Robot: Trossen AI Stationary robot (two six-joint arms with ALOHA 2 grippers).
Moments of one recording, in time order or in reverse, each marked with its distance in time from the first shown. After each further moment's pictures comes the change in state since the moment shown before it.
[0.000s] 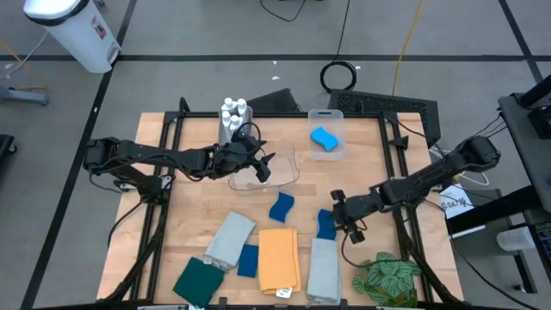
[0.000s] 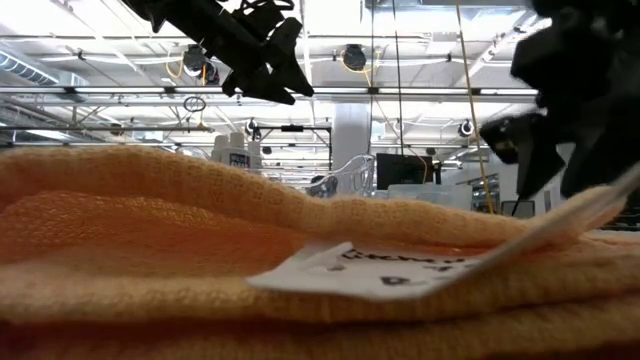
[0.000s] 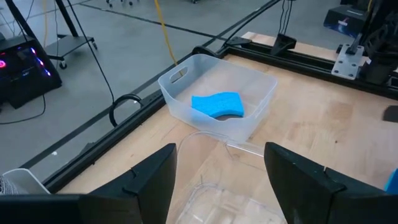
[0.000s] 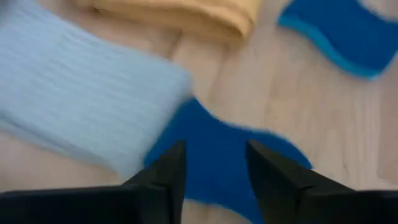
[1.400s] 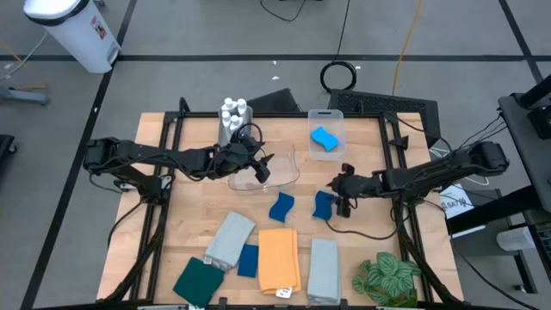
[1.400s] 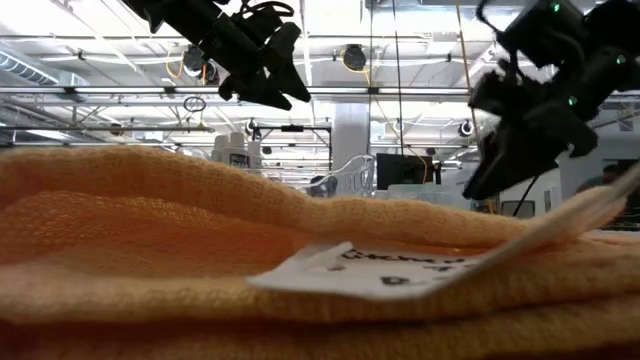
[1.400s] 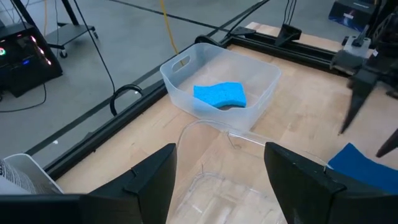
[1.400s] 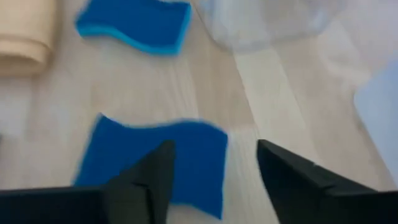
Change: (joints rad) left arm 0.000 0.000 0.000 -0.044 0.000 -0.040; right arm -0.236 -0.100 -0.061 -0.028 0.258 0.154
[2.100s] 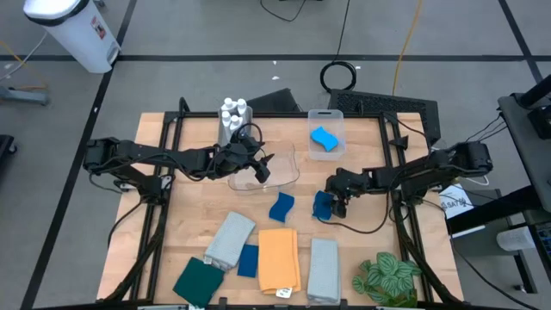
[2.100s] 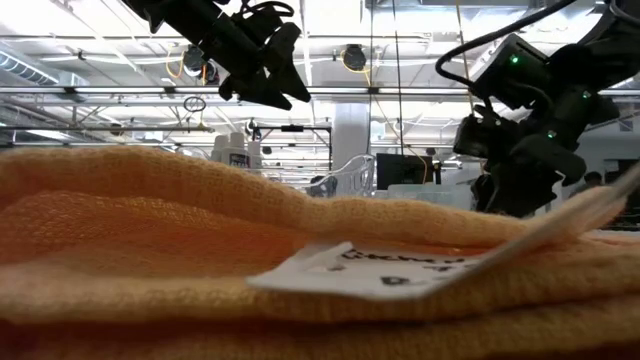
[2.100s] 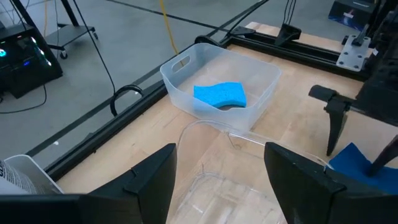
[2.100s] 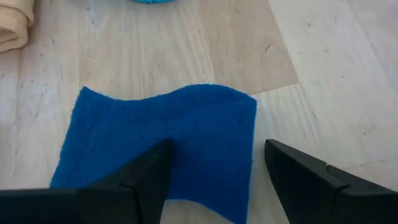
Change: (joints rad) left arm 0.000 0.000 0.000 0.000 0.000 0.006; right arm -0.130 0.238 -0.022 0.141 -0.272 0.050
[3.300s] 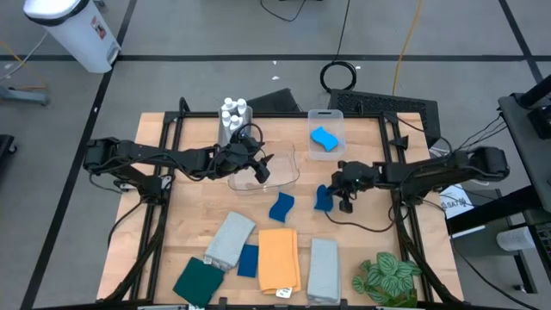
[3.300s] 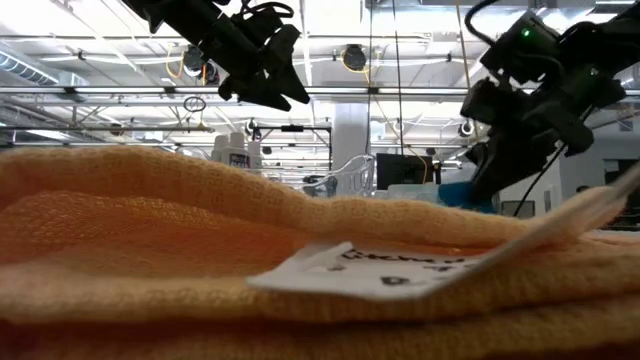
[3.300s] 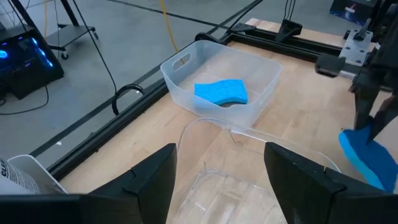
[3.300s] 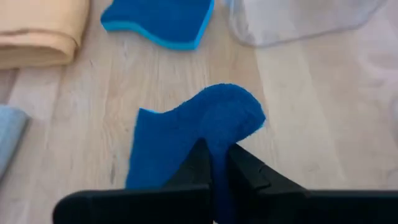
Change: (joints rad) left arm 0.000 0.000 0.000 -0.011 0.000 0.012; right arm -0.059 -0.242 -0.003 -0.085 -0.028 -0.209
